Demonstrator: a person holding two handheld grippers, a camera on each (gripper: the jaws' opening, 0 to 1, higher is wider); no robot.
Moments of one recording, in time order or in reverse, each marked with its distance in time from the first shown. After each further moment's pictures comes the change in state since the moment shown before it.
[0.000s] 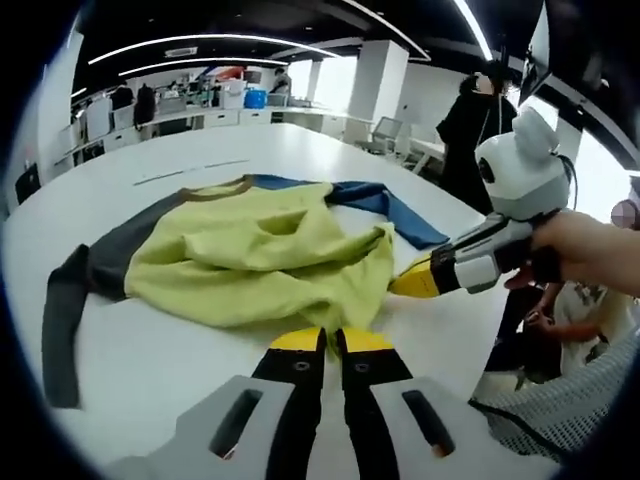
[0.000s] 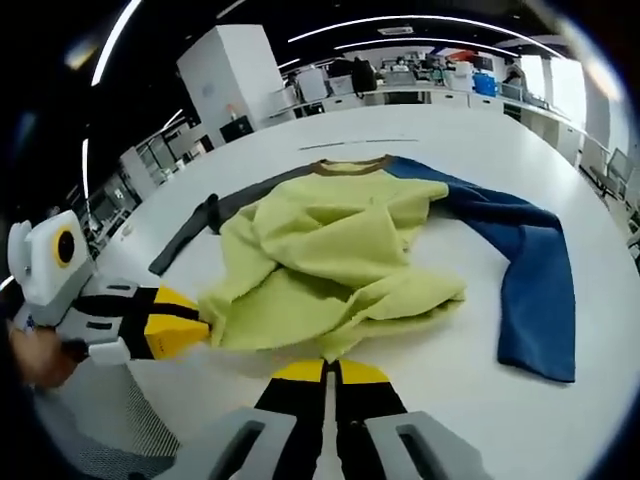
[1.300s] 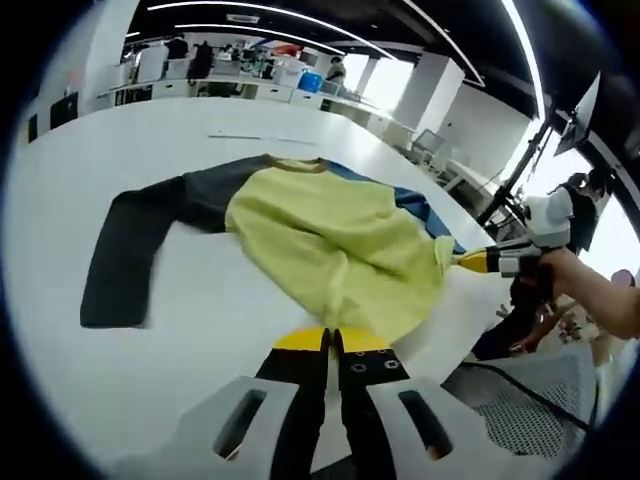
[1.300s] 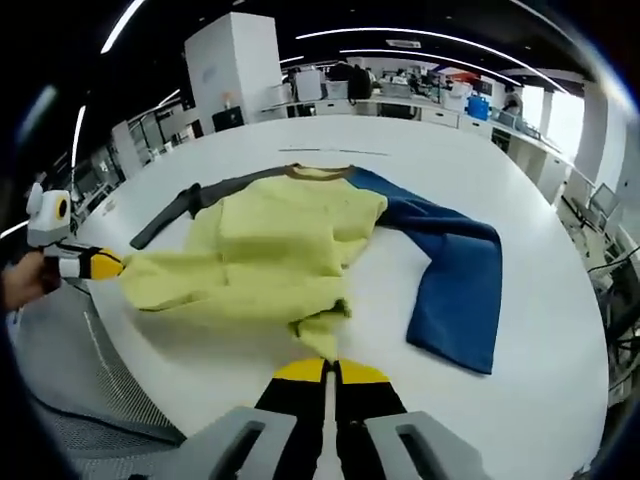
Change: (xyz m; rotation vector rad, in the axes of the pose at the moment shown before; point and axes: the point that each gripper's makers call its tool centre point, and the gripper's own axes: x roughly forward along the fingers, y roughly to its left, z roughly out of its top) left arm -0.090 0.065 -0.032 -0.255 0.050 0.074; right arm -0.052 -0.047 -0.011 -0.112 -0.005 -0.134
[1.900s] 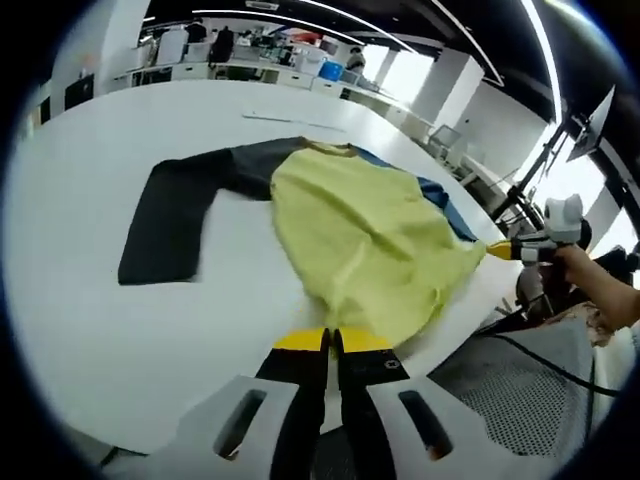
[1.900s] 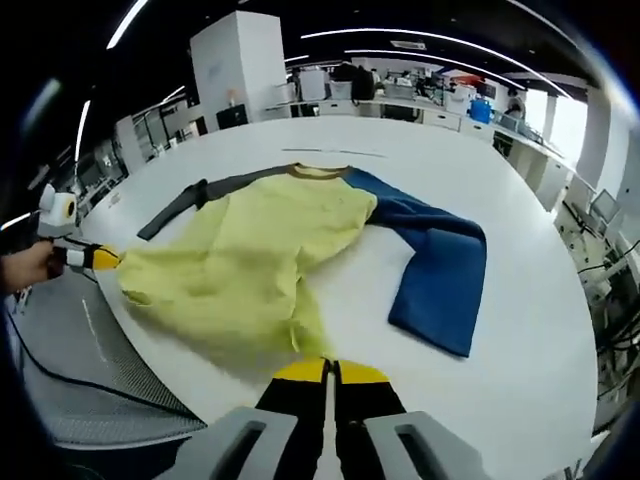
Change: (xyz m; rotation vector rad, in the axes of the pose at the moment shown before) left arm -0.037 0.035 -0.030 -0.063 0.057 0.053; right arm -0.029 -0.007 -0.016 -0.042 0.008 0.009
